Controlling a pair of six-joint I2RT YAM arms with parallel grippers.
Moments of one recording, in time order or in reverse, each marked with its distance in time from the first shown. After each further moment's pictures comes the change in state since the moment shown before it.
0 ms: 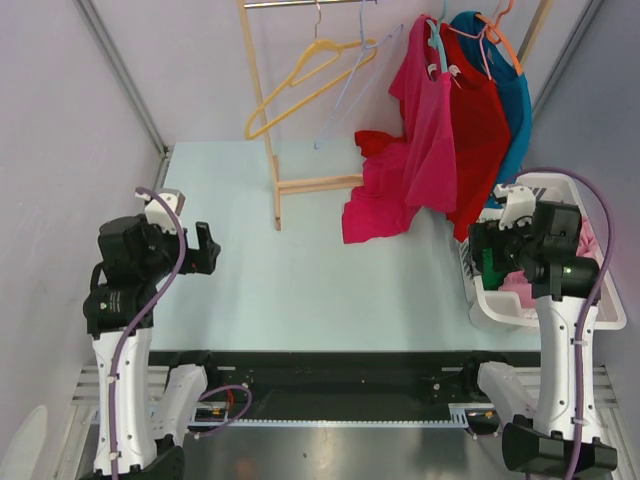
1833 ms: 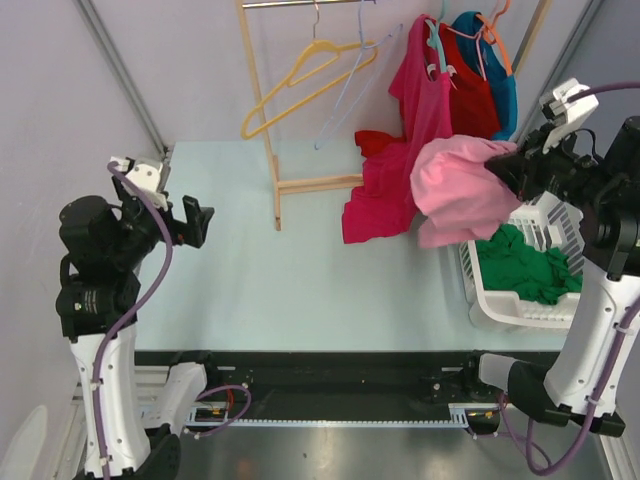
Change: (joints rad) left arm -0.012 0.084 0.281 0.092 0.116 0.096; right arm -0.090 0.325 0.861 -0.105 -0.429 -0.051
